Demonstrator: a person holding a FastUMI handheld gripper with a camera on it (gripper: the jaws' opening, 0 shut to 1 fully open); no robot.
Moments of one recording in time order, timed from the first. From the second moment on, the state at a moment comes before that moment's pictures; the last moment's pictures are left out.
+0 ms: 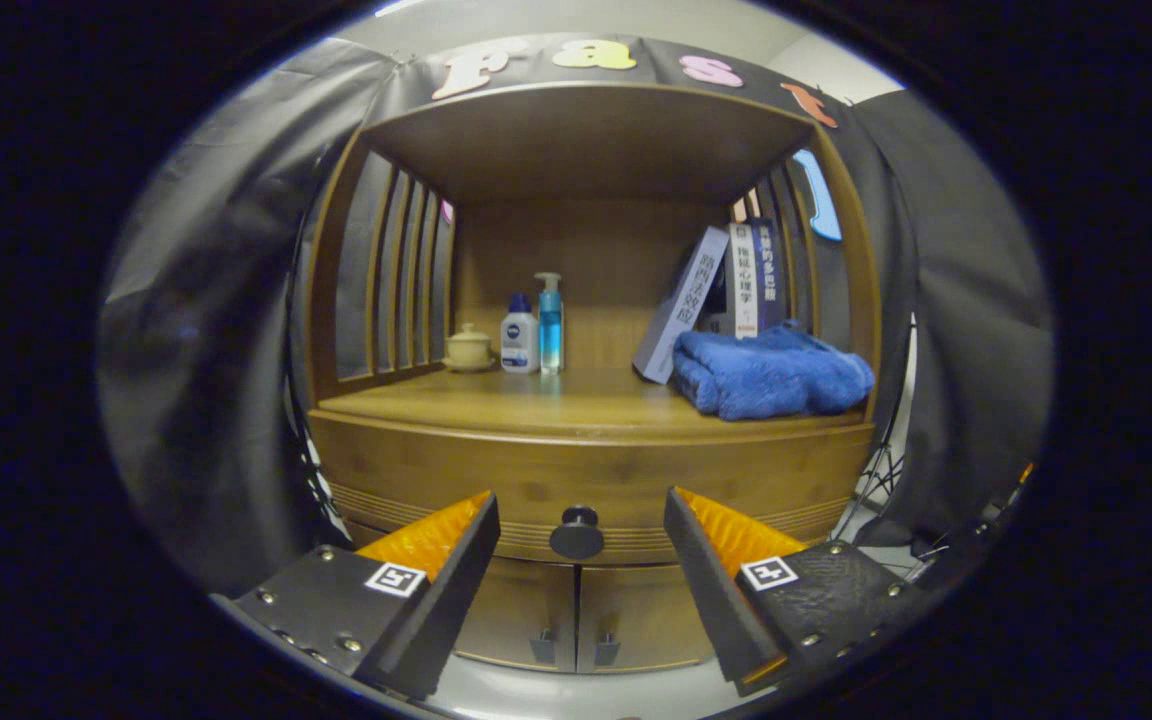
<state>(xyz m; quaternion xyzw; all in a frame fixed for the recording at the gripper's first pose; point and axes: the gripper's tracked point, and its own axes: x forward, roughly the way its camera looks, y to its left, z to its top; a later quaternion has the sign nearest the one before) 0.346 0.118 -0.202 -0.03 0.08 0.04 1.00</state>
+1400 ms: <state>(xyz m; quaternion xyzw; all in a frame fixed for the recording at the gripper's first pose) 0.291 0.107 -0.257 0.03 0.16 0.01 0.99</state>
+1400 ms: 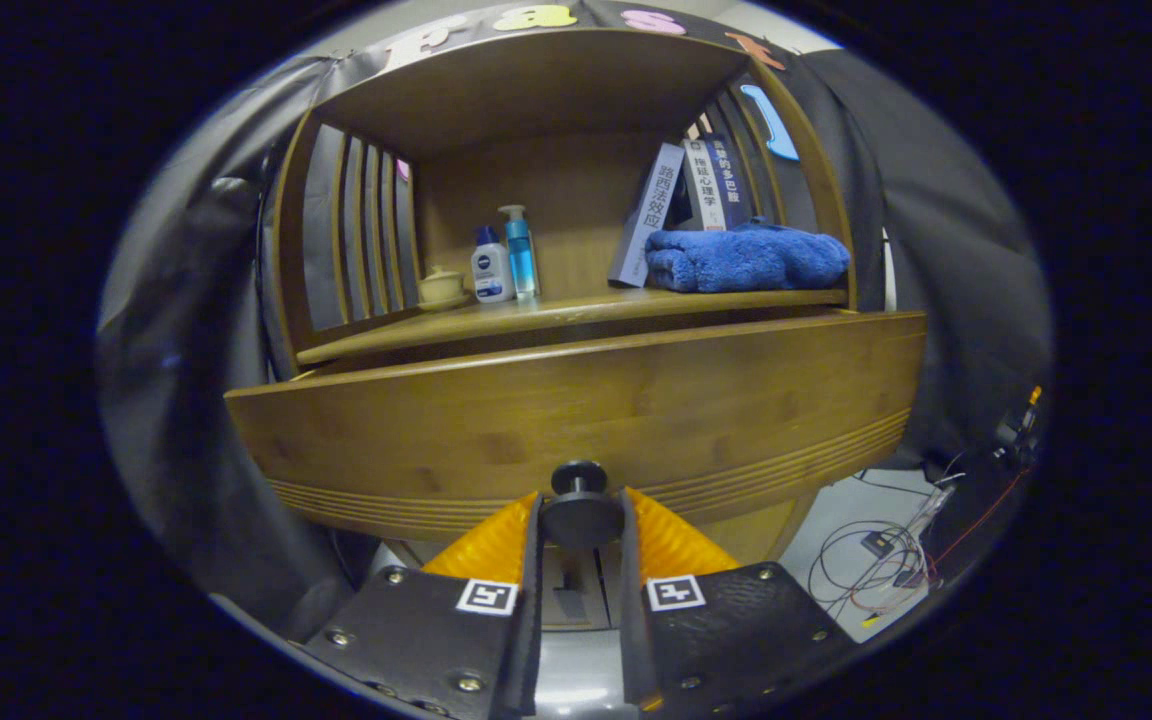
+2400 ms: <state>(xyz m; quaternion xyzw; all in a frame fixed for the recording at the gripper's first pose) 0.198 0.104 -0.229 0.05 0.20 0.04 0.98</state>
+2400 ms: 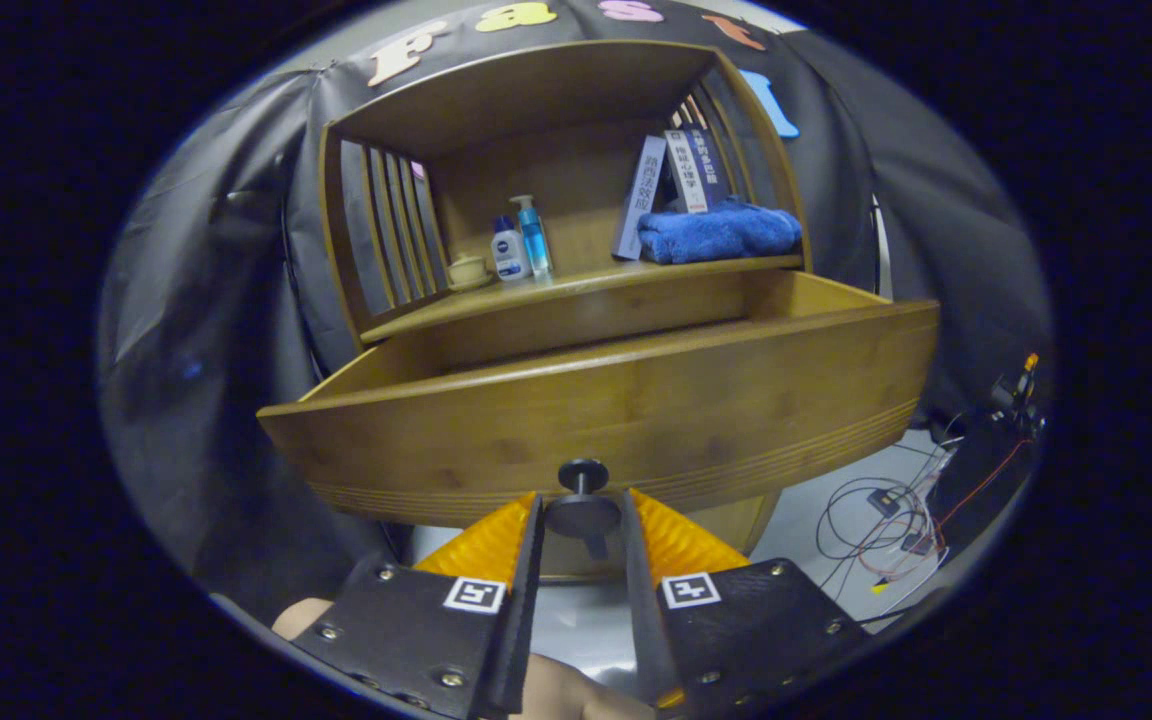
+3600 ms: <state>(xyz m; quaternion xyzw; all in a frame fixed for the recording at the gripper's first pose) 0.358 0.112 -0.252 -0.13 0.48 0.09 0.86</state>
